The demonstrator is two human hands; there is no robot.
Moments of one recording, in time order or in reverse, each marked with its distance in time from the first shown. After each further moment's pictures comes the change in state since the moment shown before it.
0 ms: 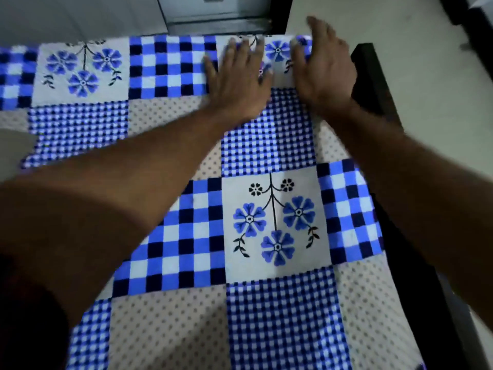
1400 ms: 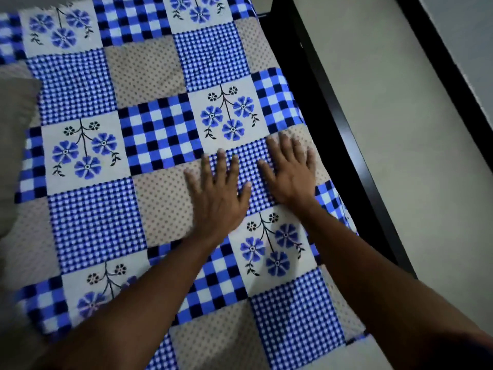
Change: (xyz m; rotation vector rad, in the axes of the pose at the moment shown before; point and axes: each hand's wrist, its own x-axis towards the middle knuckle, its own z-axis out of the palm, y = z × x) left_hand -0.408 0.042 0.025 0.055 -0.127 0.097; right_hand -0.396 0.043 -0.095 -0.151 -0.410 0.142
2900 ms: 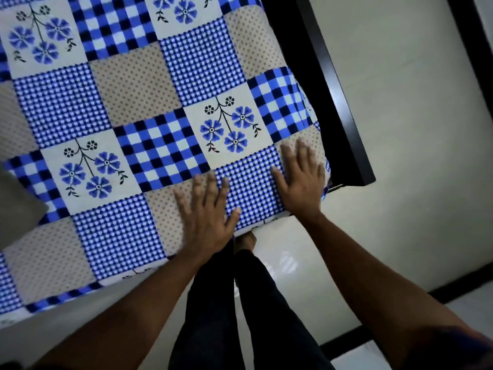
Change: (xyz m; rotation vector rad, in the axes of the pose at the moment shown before) left_hand -0.301 0.060 0.039 0.062 -0.118 0.116; right_hand -0.288 0.101 0.033 0.132 -0.028 0.165
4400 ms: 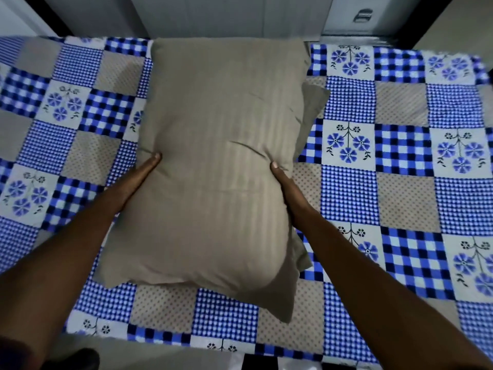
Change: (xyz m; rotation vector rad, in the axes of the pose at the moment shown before) left_hand -0.103 -0.714 -0.208 -1.460 0.026 -0.893; right_hand 0.003 -0.644 0.079 1.302 -0.784 0.068
